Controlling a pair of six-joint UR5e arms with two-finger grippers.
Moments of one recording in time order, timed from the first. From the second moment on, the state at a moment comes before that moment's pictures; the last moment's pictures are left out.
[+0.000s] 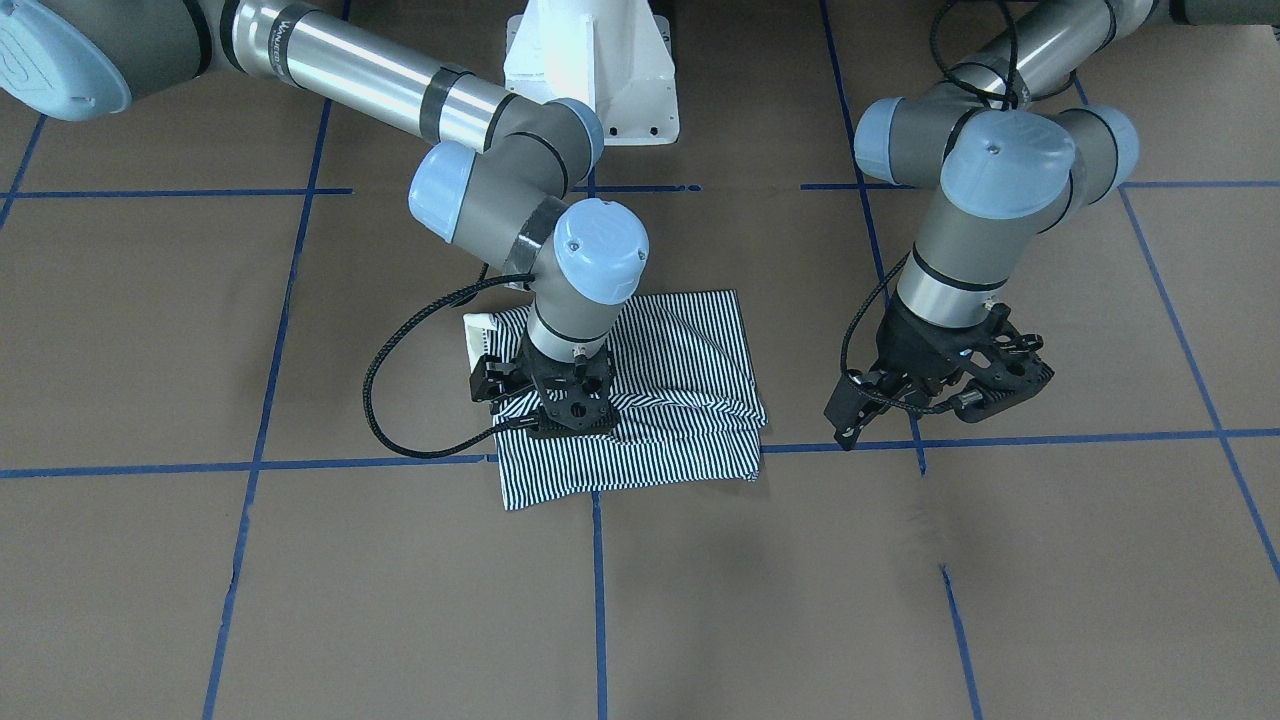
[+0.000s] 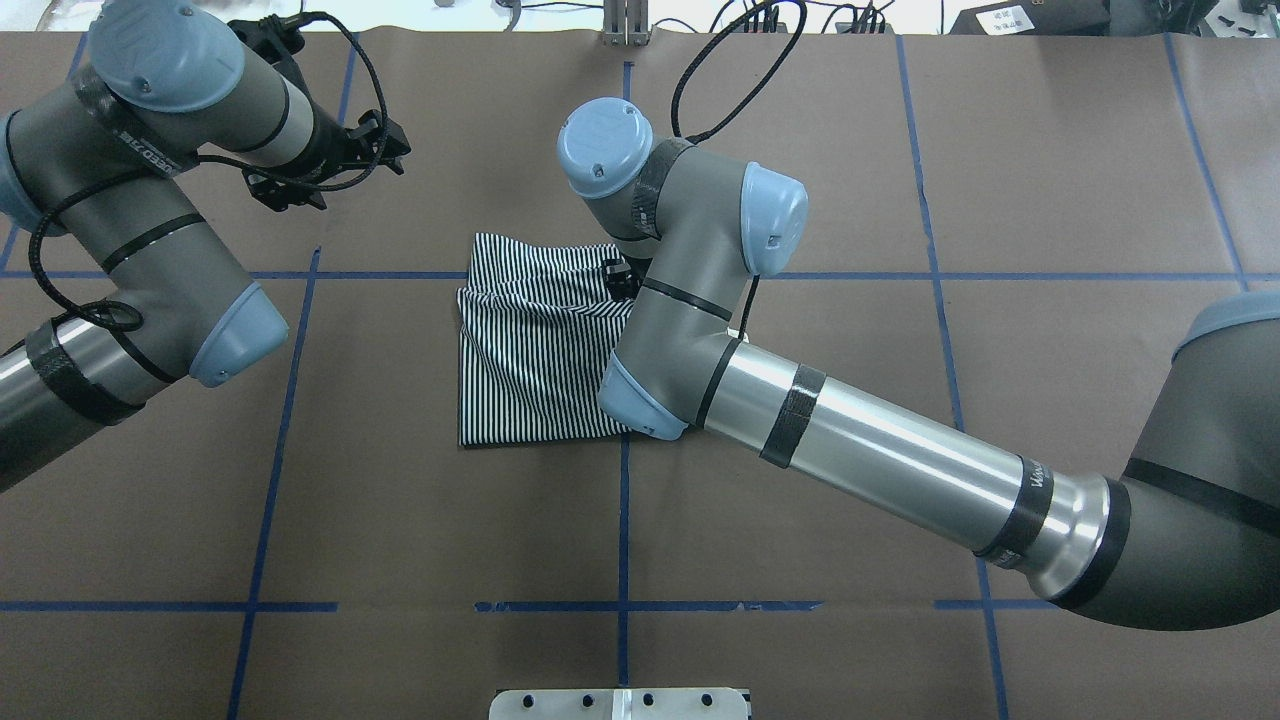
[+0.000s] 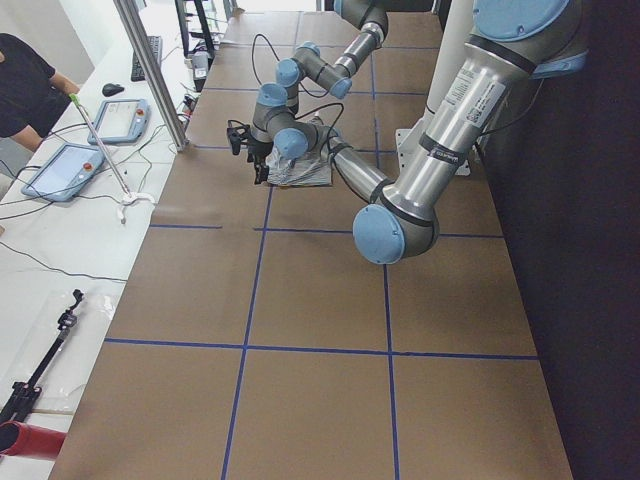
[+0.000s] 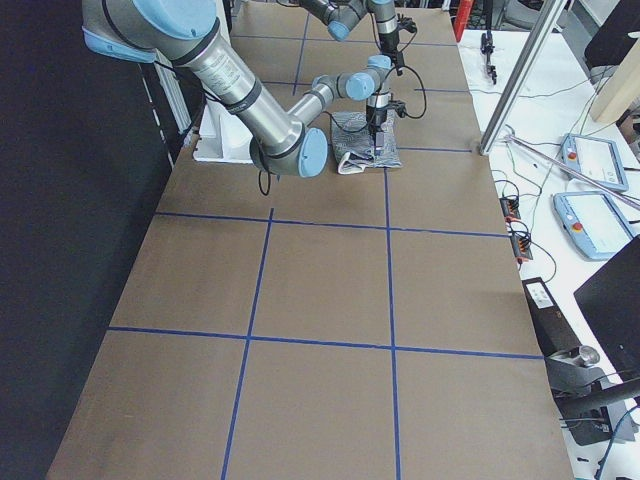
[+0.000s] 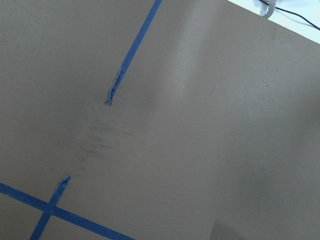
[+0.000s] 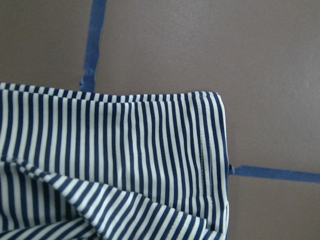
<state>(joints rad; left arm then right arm) -0.87 -2.12 -1.61 -1.83 -1.89 -1.40 0.60 -0.56 1.16 -1.73 1.81 0.91</state>
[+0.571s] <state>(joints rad) -0.87 -2.12 -1.61 -1.83 -1.90 -1.41 0.60 -0.57 1.15 -1.73 1.83 0.90</state>
